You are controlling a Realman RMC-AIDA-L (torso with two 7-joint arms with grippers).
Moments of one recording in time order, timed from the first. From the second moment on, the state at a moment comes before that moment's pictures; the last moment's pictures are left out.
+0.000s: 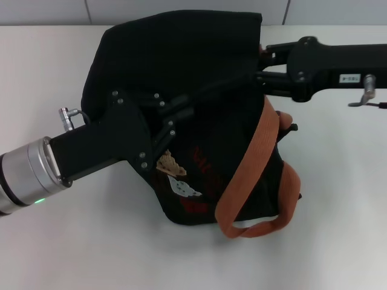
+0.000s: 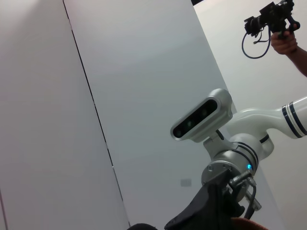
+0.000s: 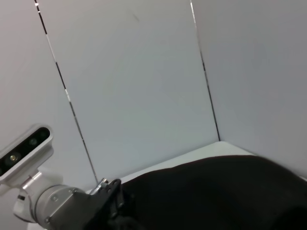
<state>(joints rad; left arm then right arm) -0.46 -2.08 0.95 0.28 1.40 1.78 -0.42 0.55 2.09 -0.97 -1.03 -1.78 -1.59 1.75</state>
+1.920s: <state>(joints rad) -0.45 -2.08 0.89 0.28 1.37 1.76 -0.42 0.45 2.08 -0.91 -0.77 -1.60 -1.56 1.44</state>
